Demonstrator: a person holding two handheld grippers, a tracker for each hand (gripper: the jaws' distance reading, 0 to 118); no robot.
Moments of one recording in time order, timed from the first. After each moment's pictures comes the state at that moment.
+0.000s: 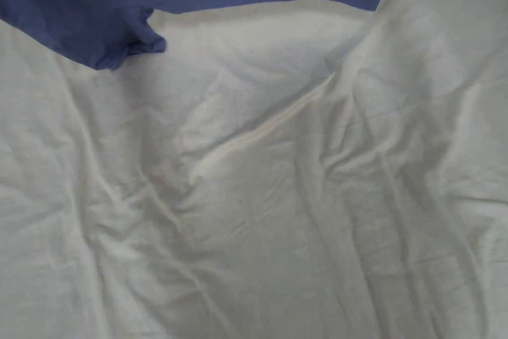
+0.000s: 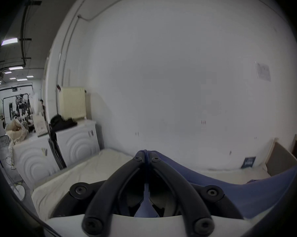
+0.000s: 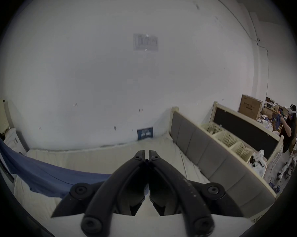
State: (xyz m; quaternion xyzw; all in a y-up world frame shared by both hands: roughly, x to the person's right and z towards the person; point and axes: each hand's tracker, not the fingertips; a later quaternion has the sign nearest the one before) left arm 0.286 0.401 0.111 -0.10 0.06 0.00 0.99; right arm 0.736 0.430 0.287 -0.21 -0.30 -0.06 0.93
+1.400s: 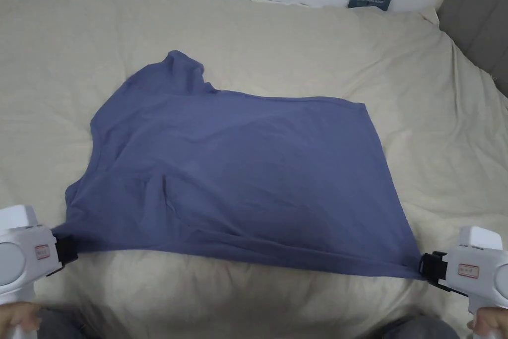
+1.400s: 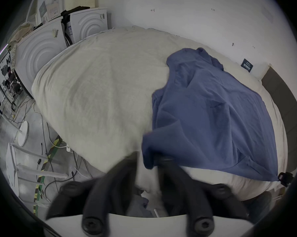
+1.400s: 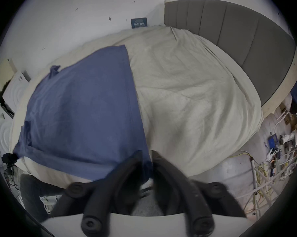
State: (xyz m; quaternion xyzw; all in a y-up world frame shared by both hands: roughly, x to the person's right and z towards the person) left arm 0.118 0.013 0.512 -0.46 0.03 0.05 0.88; right arm 0.663 0.014 0.688 -0.46 -0.21 -0.16 0.85
